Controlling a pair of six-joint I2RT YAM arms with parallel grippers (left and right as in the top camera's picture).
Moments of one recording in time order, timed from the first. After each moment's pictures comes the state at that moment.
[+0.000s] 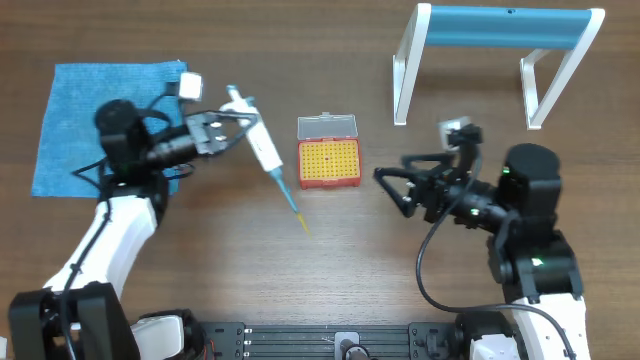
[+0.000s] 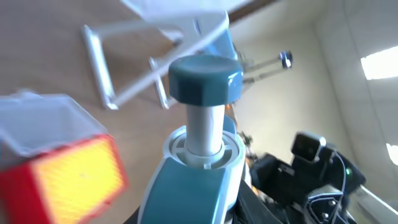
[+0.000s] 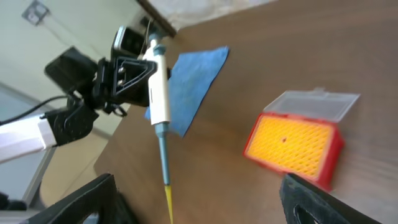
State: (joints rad) left arm 0.14 1.41 0.67 0.51 1.26 -0.98; right arm 0.04 0.84 0.76 -0.40 -0.89 0.36
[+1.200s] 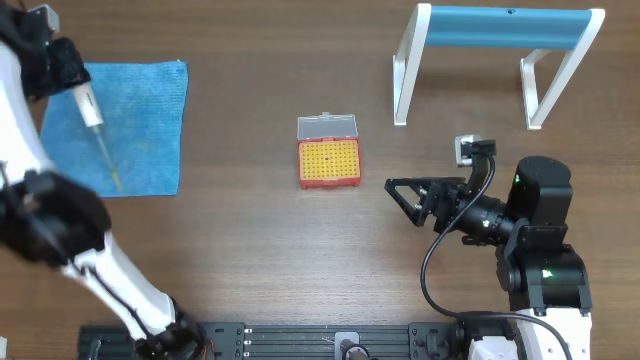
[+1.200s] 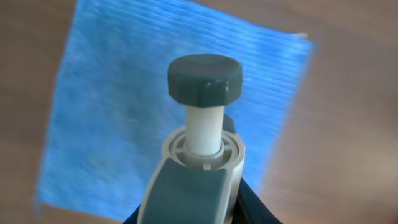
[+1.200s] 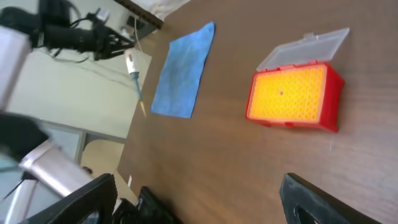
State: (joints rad) left arm 0.46 2.17 2.24 -1.35 0.13 0.10; right arm -0.02 0.79 0.76 -0.62 -0.92 0.46
